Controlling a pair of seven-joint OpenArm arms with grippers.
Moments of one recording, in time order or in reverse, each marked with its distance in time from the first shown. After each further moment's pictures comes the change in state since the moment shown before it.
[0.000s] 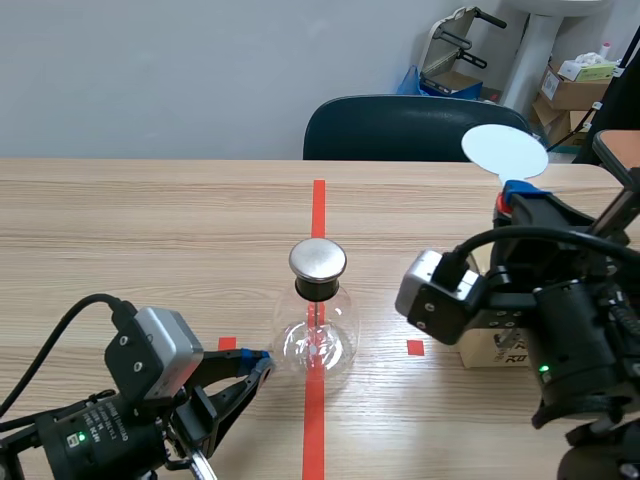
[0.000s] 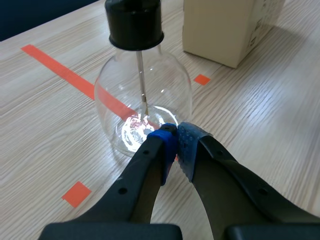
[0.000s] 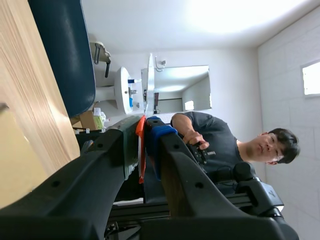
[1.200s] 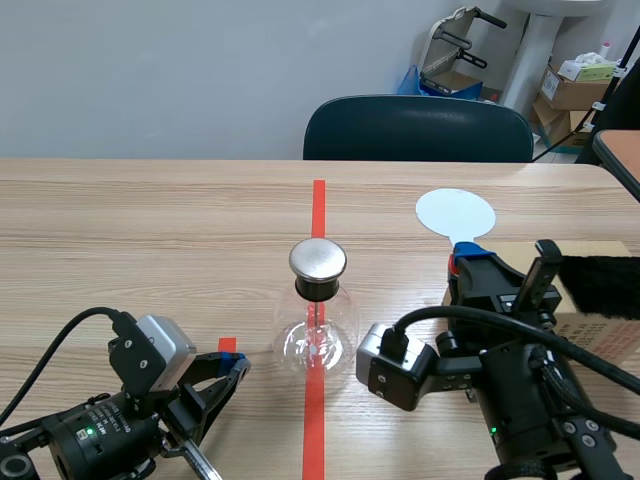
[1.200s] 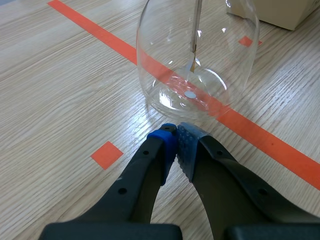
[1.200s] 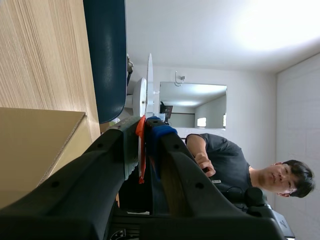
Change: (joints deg) left arm -3.3 4.5 0.3 -13.1 -2.3 0.0 -3.0; right arm 0.9 1.6 -7.6 -6.8 -4.8 0.2 -5.2
